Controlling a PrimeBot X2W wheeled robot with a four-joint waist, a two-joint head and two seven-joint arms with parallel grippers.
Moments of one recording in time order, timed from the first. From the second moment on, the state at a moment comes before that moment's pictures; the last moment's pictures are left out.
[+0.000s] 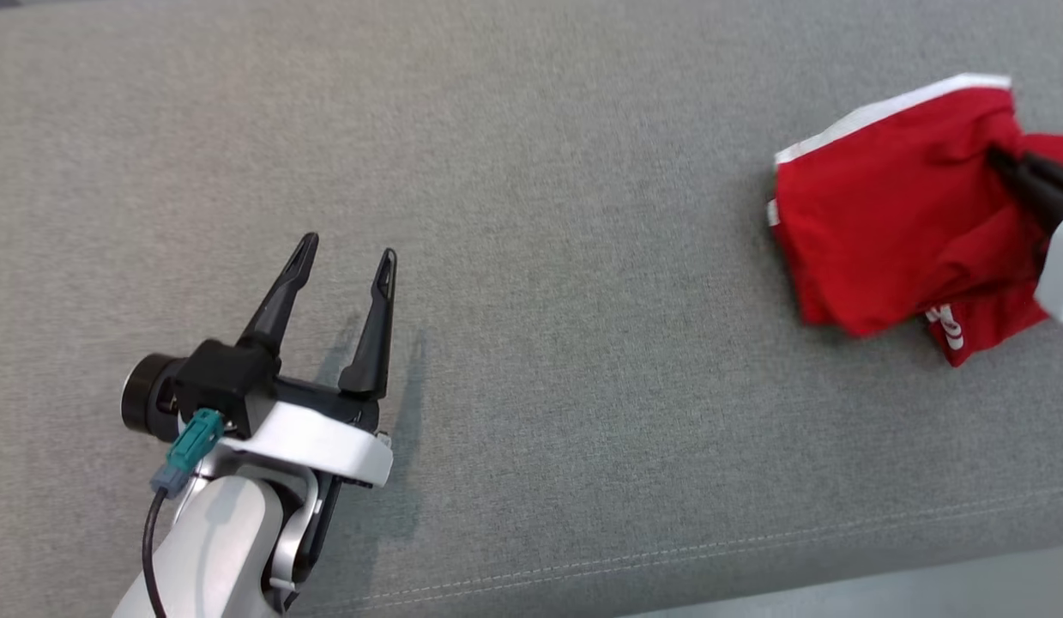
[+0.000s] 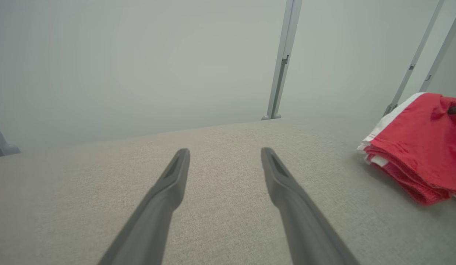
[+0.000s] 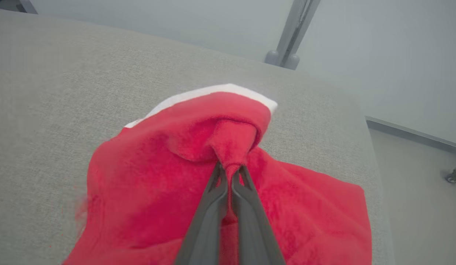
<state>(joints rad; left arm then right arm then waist) -0.33 0.27 -0.41 0.06 -0.41 0.16 -0.20 -0.96 -0.77 0.96 0.55 0.97 0.13 0.06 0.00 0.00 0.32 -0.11</state>
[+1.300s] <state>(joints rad) -0.36 0.36 -0.40 -0.03 -0.38 0.19 -0.14 -0.55 -0.31 0.08 0.23 0.36 0.13 -0.25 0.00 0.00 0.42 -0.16</state>
